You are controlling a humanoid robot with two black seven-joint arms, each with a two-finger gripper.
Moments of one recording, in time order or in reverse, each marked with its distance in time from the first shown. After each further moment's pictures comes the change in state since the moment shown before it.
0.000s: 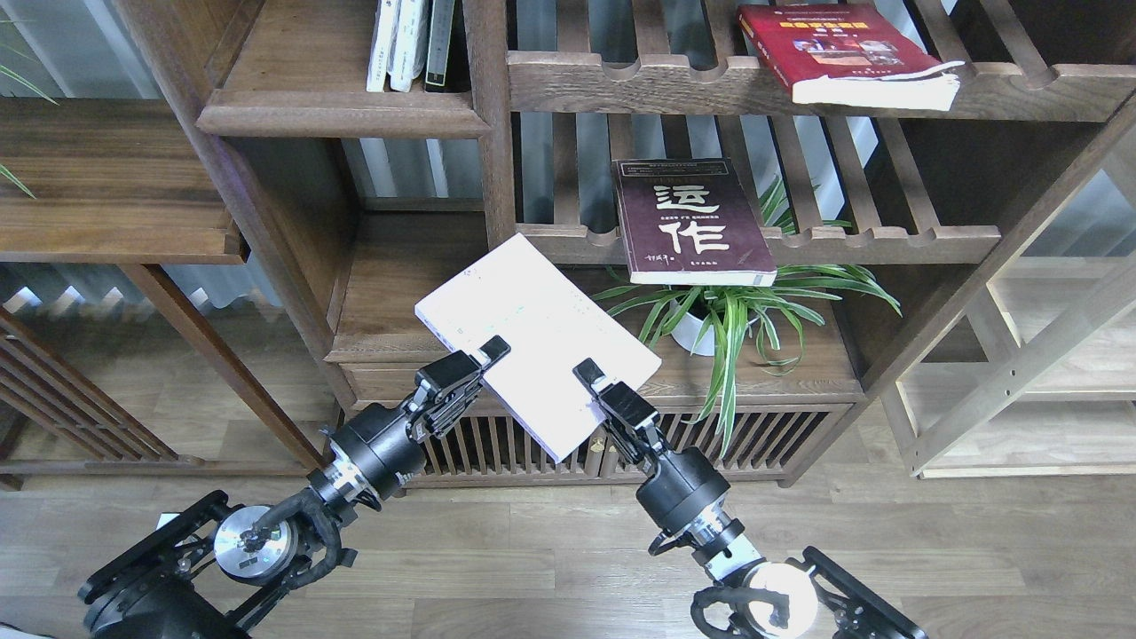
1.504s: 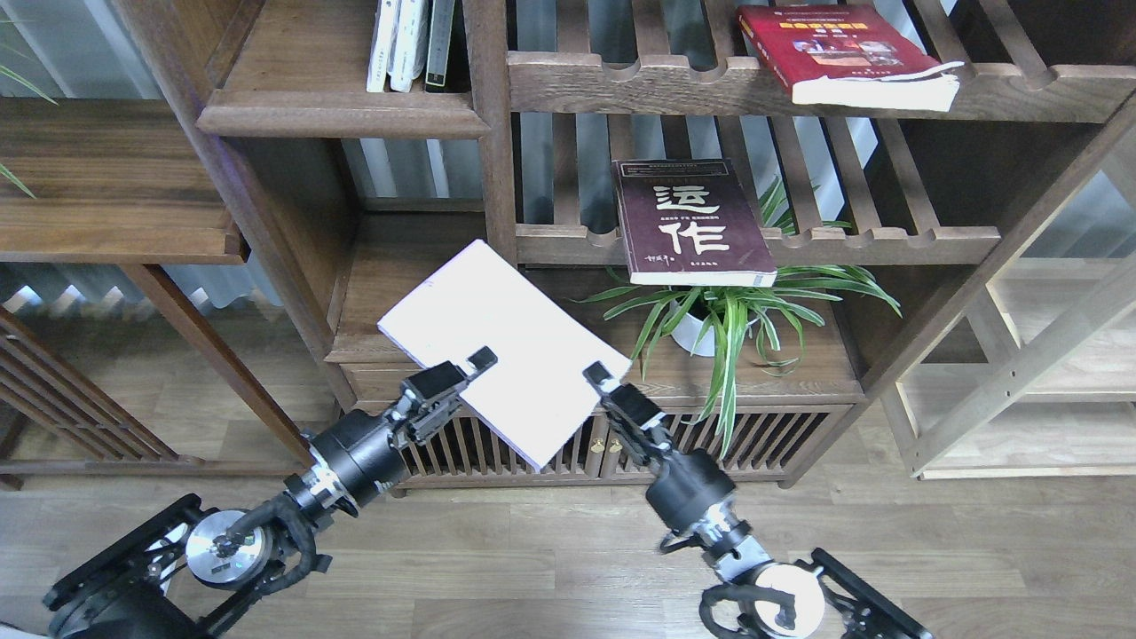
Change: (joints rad) left arm 0.021 0.065 -0.009 -0.032 -0.003 -0.001 0.016; right arm -0.006 0.001 0.011 -0.009 -0.003 -0.002 0.000
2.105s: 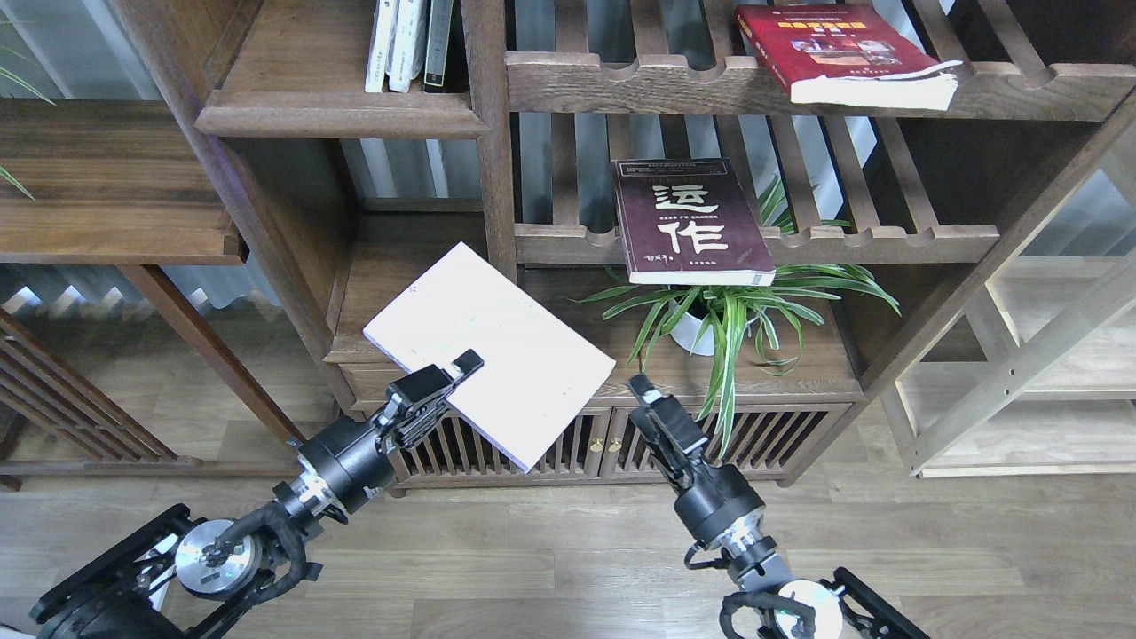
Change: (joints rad) left arm 0.032 0.017 -0.014 -0.002 -0.006 0.001 -0.007; right arm -0.046 0.000 0.116 -0.099 -0.006 0.002 -0.002
